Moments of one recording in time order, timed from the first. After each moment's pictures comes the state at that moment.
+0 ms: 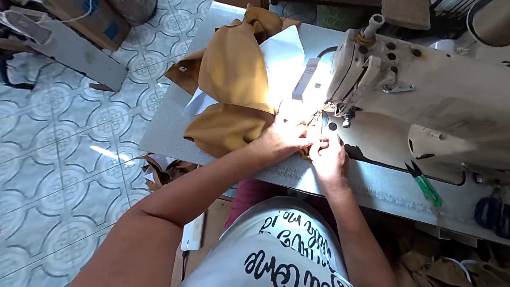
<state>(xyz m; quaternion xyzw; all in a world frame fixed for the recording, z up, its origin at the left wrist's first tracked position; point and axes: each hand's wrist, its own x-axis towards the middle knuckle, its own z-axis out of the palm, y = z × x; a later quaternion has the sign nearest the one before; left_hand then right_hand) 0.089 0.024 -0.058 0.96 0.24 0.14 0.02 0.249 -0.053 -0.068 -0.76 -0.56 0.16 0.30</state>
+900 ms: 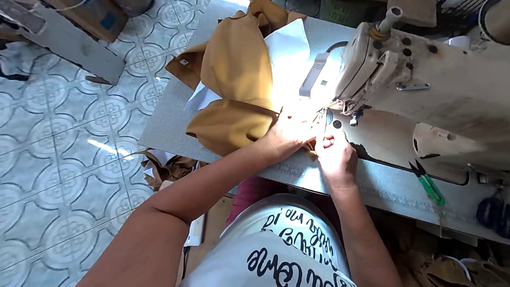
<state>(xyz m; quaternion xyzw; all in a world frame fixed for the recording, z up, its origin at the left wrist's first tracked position) 0.093 0.020 -0.059 0.94 0.28 0.17 0.05 0.249 -0.051 -0.060 -0.76 -0.58 0.11 0.27</state>
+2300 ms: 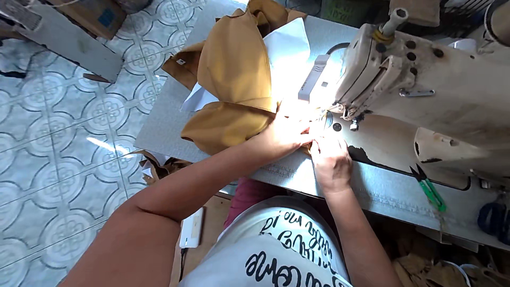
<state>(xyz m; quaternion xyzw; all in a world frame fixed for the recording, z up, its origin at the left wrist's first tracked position) 0.089 0.034 -0.052 0.96 0.26 0.10 0.06 0.250 -0.051 -0.087 -0.68 -0.68 -0.06 0.26</state>
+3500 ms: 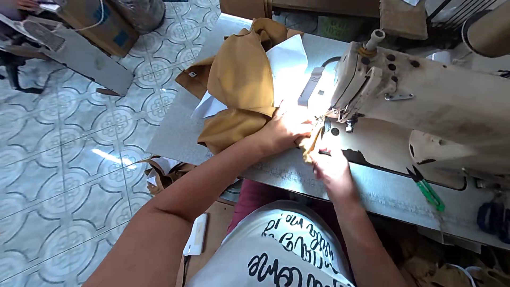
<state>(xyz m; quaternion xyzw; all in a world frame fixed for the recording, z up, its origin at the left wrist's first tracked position) 0.080 0.053 -0.051 0.94 0.24 0.20 0.13 0.251 -0.070 -0.058 -0.63 -0.41 0.45 0.48</state>
